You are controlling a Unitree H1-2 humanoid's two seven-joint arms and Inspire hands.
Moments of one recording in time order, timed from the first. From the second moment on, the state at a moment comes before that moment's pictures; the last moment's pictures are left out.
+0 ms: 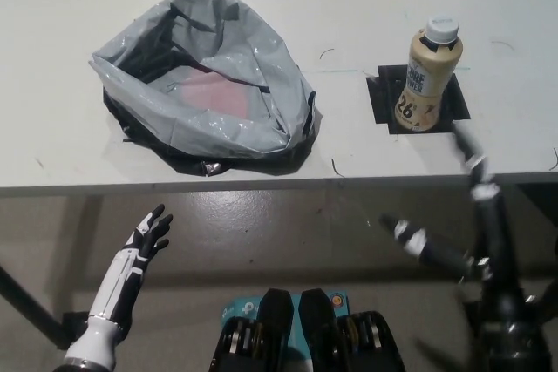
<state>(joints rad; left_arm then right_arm) -0.06 0.19 -0.02 0.06 0.01 -0.13 -0.10 -0.17 -0.03 0.06 -0.12 -0.32 -0.37 -0.17</state>
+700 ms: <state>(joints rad) -0.04 0.19 -0.02 0.06 0.00 -0.15 -0.12 -0.54 -0.03 -0.08 0.24 -0.25 -0.16 -0.18</state>
